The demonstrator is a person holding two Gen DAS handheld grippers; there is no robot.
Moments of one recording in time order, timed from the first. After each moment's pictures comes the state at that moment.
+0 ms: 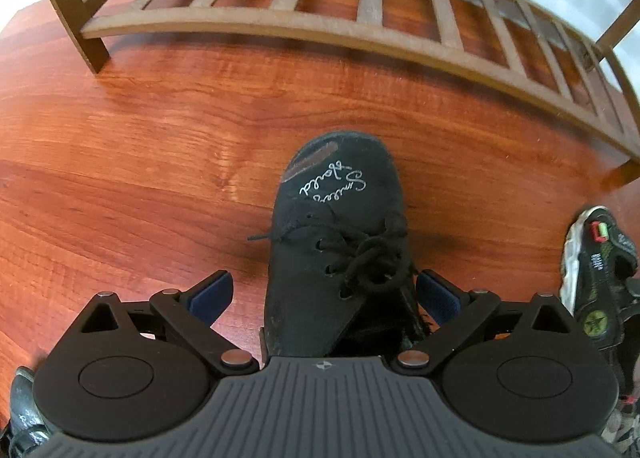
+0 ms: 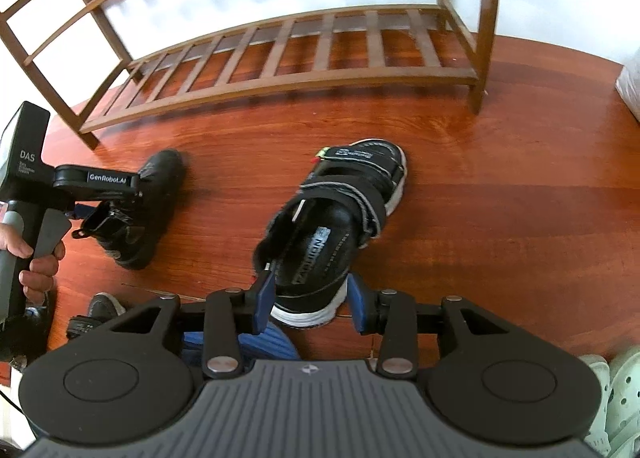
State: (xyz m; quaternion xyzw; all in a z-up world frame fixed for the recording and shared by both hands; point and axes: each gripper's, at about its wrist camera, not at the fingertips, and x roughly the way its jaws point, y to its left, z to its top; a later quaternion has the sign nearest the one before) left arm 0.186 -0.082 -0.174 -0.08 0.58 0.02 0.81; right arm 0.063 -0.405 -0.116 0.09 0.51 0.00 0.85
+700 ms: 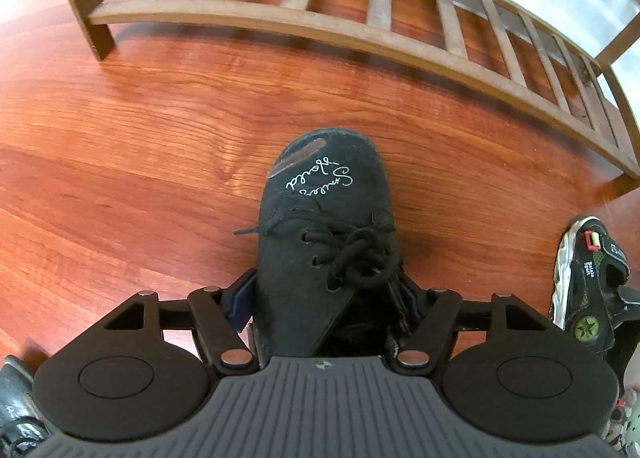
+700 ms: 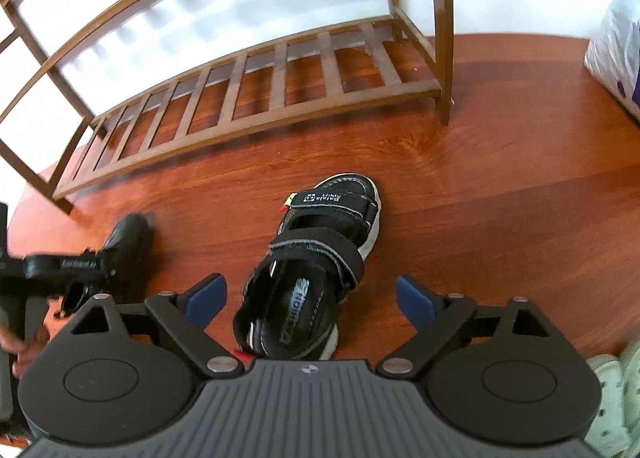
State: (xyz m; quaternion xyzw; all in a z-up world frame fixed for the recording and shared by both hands) left arm 0.176 -0.072 -0.166 -0.11 0.56 0.02 0.82; right arm 0.097 -0.422 -0.125 0.15 0.49 -0.06 0.86
